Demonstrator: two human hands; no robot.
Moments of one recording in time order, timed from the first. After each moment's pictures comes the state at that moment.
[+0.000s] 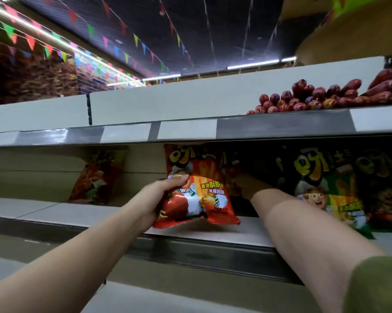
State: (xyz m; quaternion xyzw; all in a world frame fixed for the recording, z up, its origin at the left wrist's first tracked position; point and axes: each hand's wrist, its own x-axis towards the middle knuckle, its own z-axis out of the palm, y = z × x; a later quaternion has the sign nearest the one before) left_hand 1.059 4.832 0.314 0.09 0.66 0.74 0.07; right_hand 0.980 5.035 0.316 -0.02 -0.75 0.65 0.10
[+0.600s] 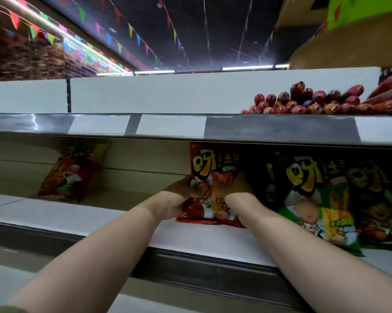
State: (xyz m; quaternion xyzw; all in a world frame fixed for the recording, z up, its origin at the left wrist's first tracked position) left_hand 0.986 4.899 0.303 0.17 0.70 0.68 0.11; right_hand 1.007 5.032 0.307 -0.08 -0.80 0.56 0.20
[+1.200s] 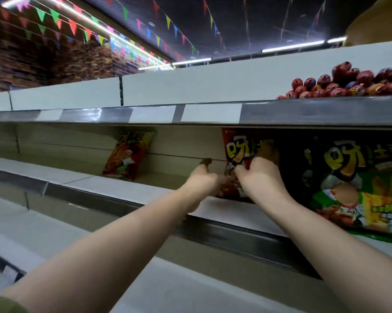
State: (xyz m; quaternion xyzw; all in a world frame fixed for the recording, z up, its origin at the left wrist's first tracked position) left_hand 1.056 4.889 0.311 0.06 0.79 0.61 -0.10; right_hand 1.062 5.004 0.319 -0.02 -0.89 0.34 0.30
